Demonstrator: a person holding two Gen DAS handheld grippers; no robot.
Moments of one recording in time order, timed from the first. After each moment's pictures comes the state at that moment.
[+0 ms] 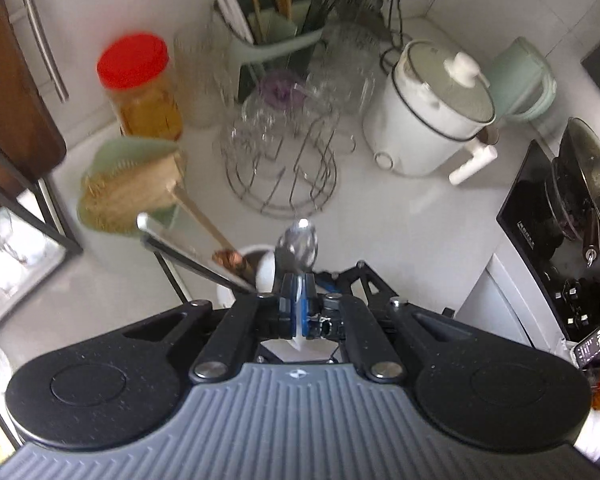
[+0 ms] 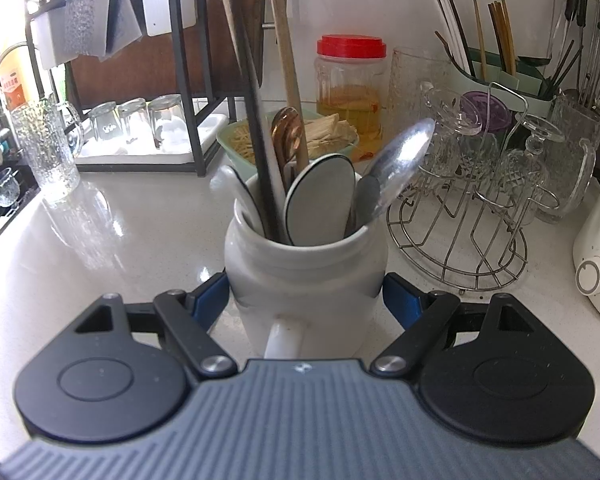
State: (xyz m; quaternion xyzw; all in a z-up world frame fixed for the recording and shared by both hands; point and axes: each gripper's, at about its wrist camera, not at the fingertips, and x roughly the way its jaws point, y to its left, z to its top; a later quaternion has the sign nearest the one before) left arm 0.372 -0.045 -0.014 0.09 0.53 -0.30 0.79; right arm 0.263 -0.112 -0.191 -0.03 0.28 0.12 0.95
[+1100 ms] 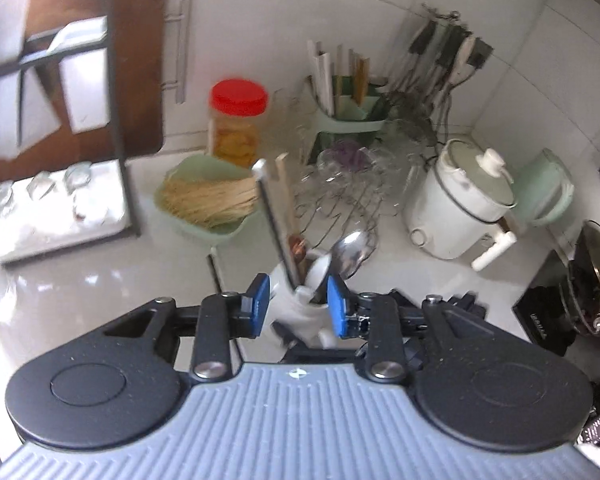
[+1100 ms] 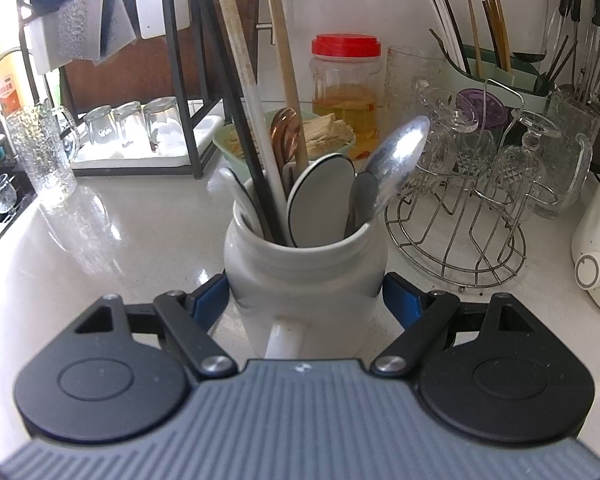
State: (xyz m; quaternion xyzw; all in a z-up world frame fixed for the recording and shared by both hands) left arm 0.276 0.052 -0.024 -0.03 0.39 -0.21 0.89; right arm 0.264 -0.111 -0.190 -0.02 0.28 0.11 0.95
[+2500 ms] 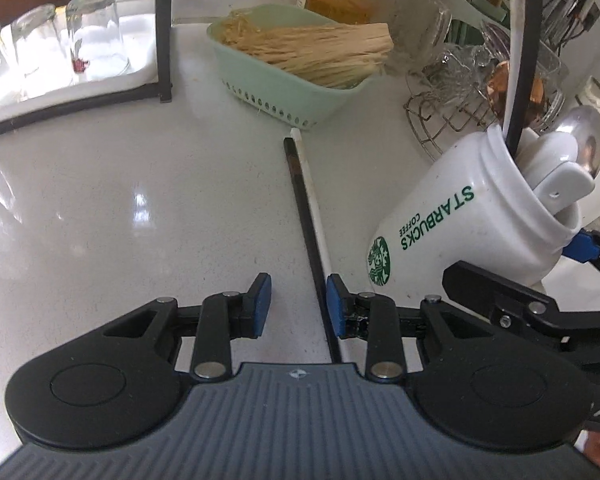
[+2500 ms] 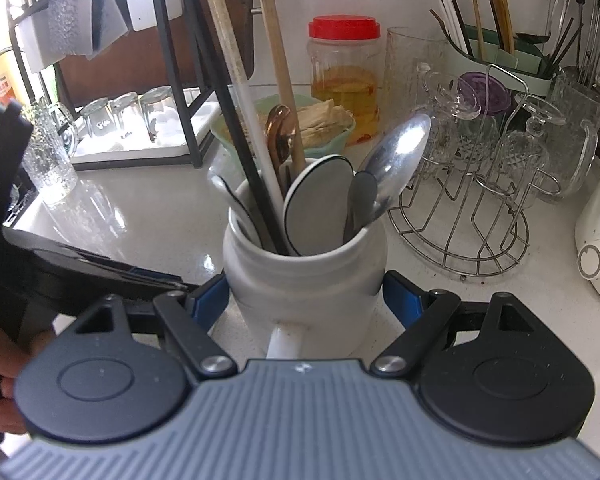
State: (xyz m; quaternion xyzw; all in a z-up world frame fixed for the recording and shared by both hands) left arm 0.358 0.056 -0.225 -0.04 0.46 -0.13 0.88; right arm 0.272 -0.115 -0.187 -0.01 0.32 0.12 0.94
